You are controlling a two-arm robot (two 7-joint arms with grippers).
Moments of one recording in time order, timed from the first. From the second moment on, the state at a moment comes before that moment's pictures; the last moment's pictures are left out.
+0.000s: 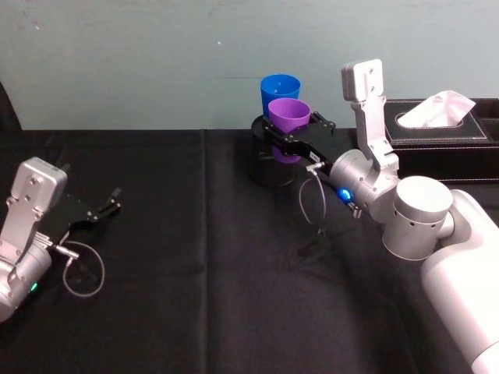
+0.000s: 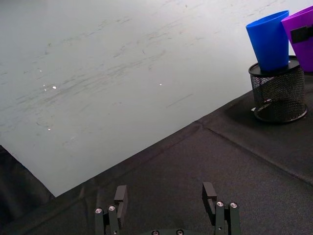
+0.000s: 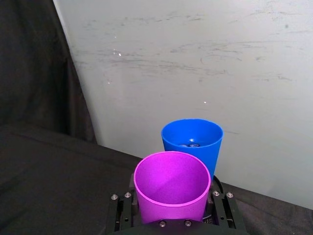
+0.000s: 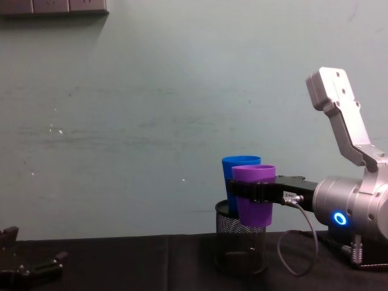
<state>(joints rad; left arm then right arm) -0.20 0.60 0.45 -1.41 -0.25 -0.12 0.03 0.54 0.11 -0.32 -1.09 0.25 0.07 0.28</state>
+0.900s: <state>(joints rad) -0.20 0.60 0.45 -1.41 -0.25 -0.12 0.03 0.54 0.11 -0.32 -1.09 0.25 0.07 0.28</state>
